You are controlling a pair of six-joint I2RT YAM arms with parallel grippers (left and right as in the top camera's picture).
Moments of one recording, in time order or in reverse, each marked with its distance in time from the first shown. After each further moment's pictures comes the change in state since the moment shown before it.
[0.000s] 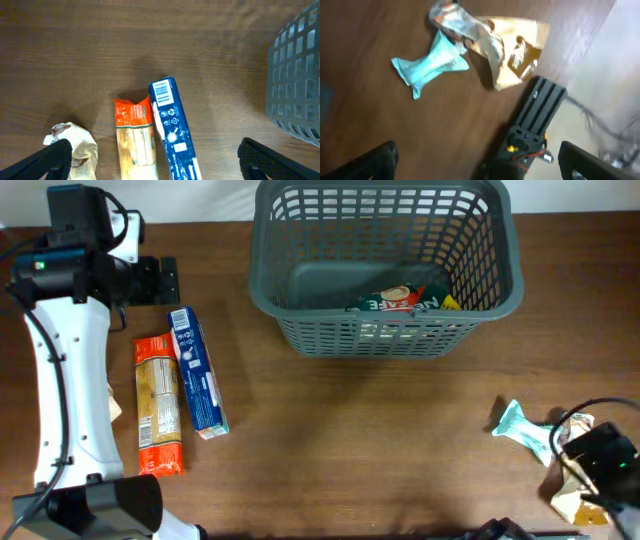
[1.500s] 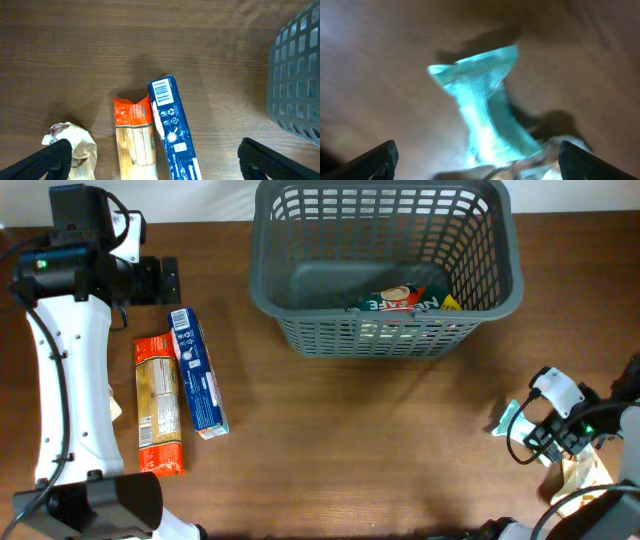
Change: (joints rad) left arm 0.000 0.010 0.000 0.000 0.000 0.000; right arm 0.084 0.549 -0.225 0.467 -0.319 -1.699
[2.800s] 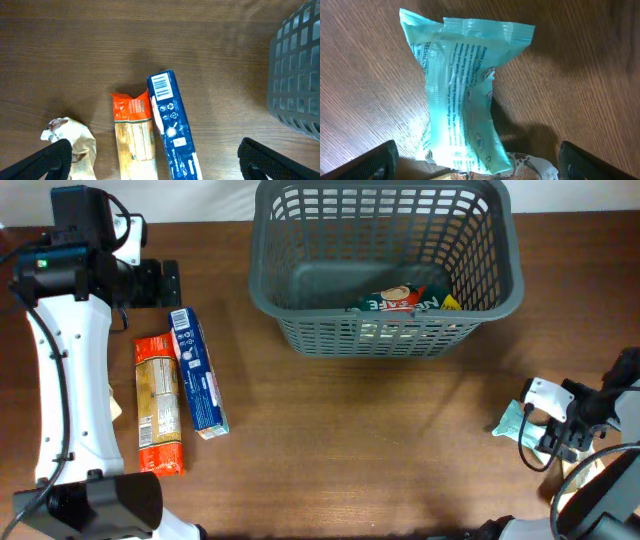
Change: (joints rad) left arm 0.000 0.002 0.000 -0.023 0.000 0.000; right arm 0.017 0.143 0.000 0.116 0.120 -0.348
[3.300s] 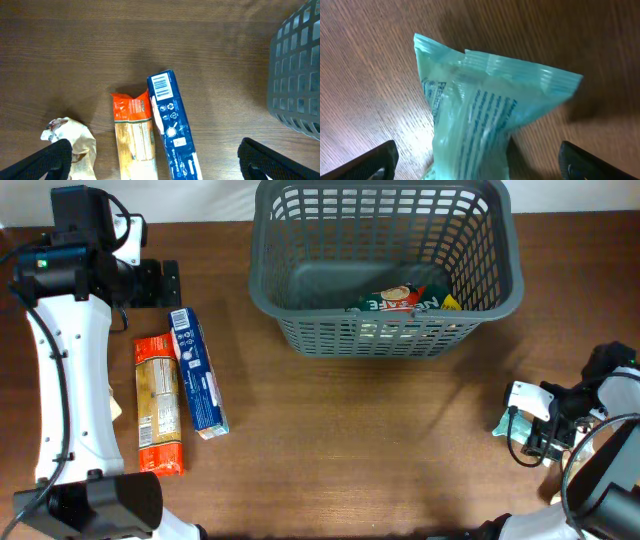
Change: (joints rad) left arm 0.000 0.000 0.000 0.000 0.000 0.000; right arm 0.073 0.115 0.000 0.001 0.011 -0.018
